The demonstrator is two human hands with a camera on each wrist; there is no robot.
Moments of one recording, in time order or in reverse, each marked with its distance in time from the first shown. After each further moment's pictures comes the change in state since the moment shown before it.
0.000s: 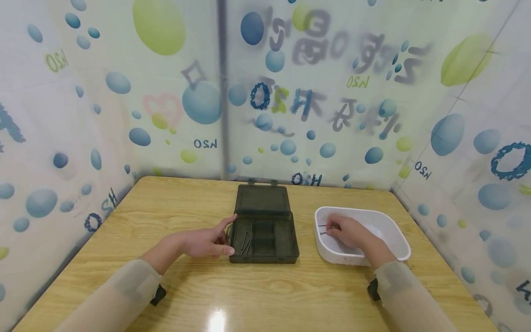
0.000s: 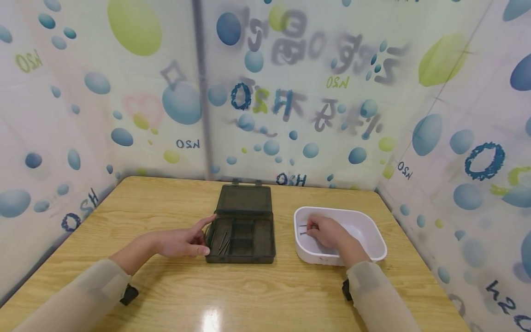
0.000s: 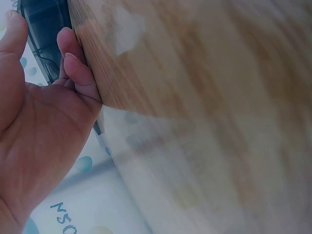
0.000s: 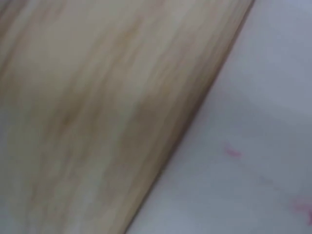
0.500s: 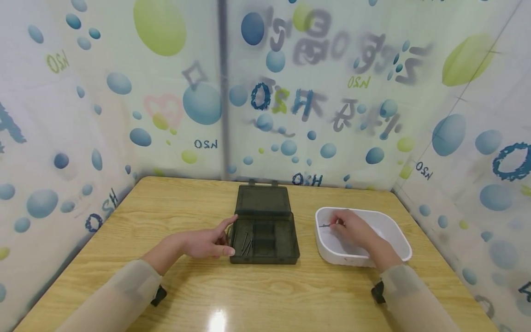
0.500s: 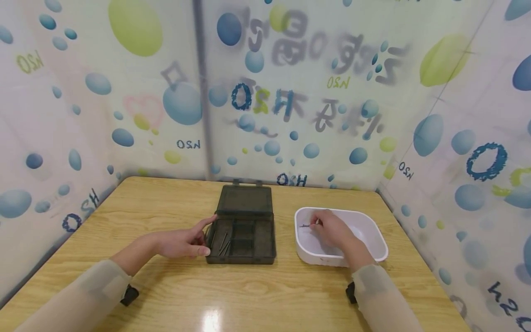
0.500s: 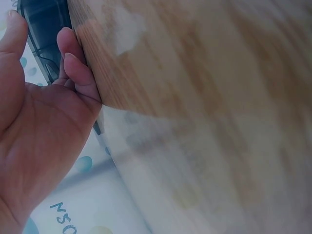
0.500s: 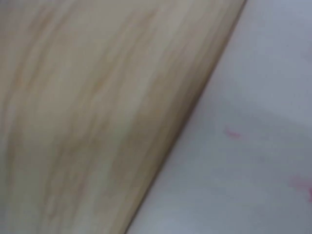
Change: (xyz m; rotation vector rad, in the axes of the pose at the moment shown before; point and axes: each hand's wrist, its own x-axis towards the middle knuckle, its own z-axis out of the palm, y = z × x) left_hand 0.000 0.001 0.000 -0.012 0.007 -0.018; right_hand -0.001 0.003 -0.009 0.021 0.073 0.004
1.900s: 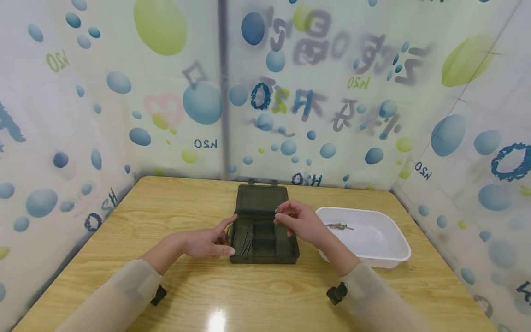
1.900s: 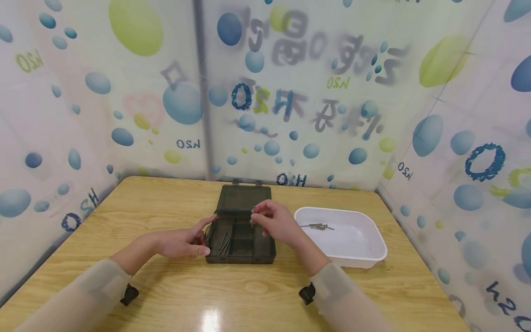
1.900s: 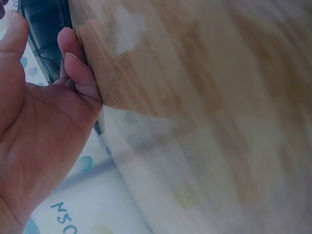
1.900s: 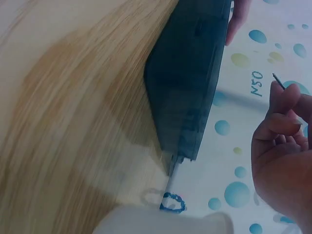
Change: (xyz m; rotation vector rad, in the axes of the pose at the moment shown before) left_hand 0.002 -0.002 0.001 -0.011 -0.002 -0.001; right_hand 0.006 -0.140 0.032 0.669 -0.045 -0.175
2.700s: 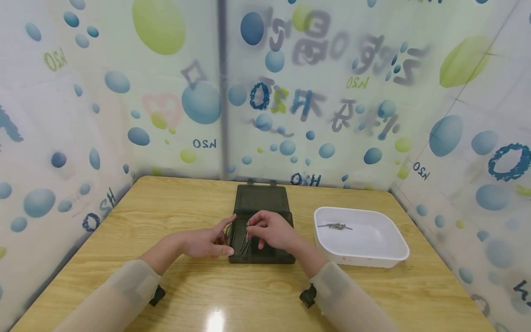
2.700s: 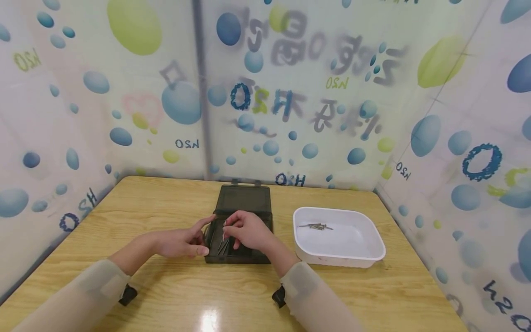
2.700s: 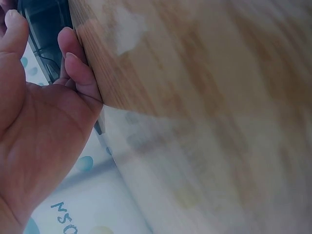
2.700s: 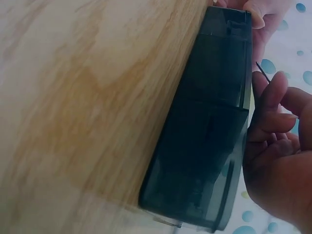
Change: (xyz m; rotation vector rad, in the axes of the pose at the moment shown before) left_hand -0.001 0.000 -0.002 0.006 -0.001 -0.006; right_hand 0.023 -0.005 0.063 0.008 -0.130 0.064
